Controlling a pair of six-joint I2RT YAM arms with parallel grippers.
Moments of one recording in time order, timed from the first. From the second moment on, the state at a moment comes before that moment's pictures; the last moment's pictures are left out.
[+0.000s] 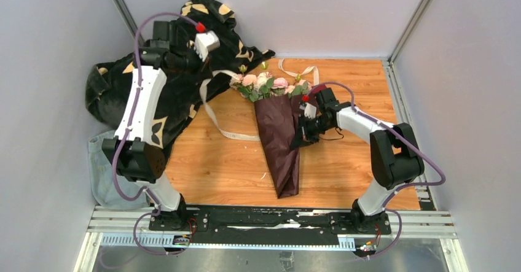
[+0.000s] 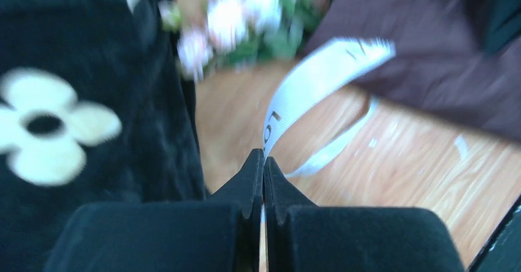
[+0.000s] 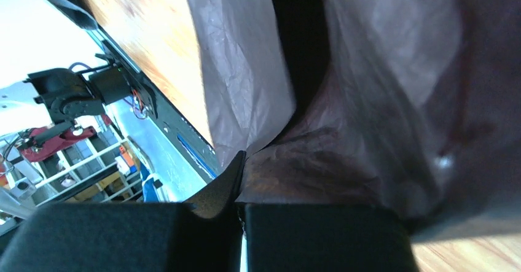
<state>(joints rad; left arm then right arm) -0.06 1.69 1.83 -1.04 0.59 0.71 0.32 1.67 1.07 -0.60 -0.76 0.30</state>
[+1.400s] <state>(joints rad) -0.59 2.08 1.39 -0.33 0.62 -0.02 0.16 1.57 1.46 -0.68 -0.14 0.22</state>
